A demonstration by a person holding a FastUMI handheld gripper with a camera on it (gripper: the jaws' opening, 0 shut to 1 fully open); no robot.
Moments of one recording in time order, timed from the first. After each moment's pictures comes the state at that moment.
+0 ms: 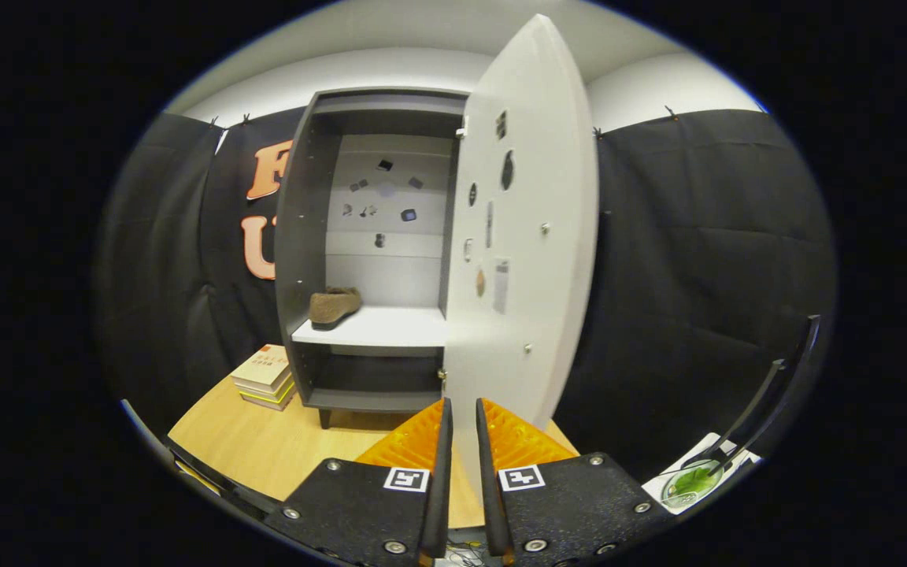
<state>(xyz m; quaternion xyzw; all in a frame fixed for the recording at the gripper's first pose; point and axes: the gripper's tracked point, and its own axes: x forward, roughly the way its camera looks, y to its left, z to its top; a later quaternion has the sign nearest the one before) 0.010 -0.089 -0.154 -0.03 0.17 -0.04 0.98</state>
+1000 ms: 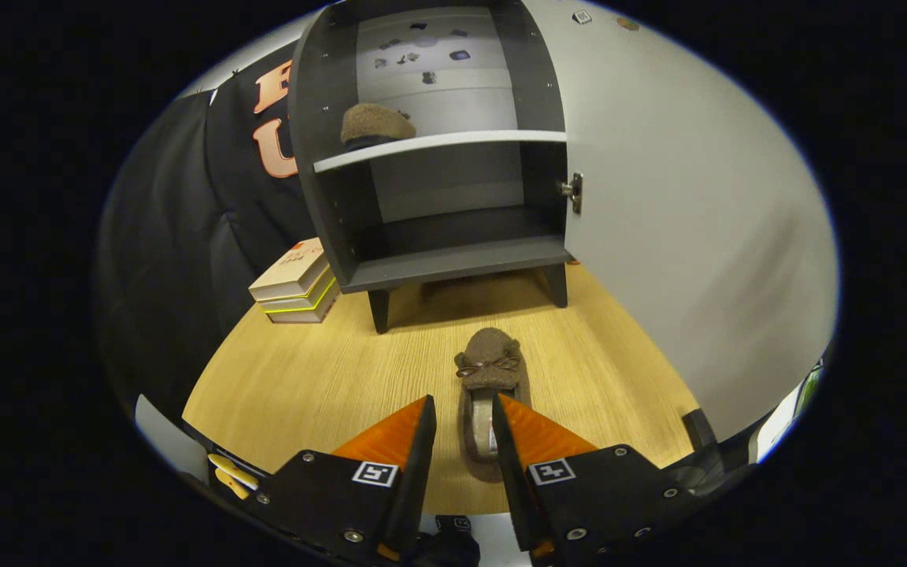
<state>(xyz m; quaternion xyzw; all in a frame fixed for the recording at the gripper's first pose) 0.066 0.035 -0.443 0.05 0.36 0.04 0.93</state>
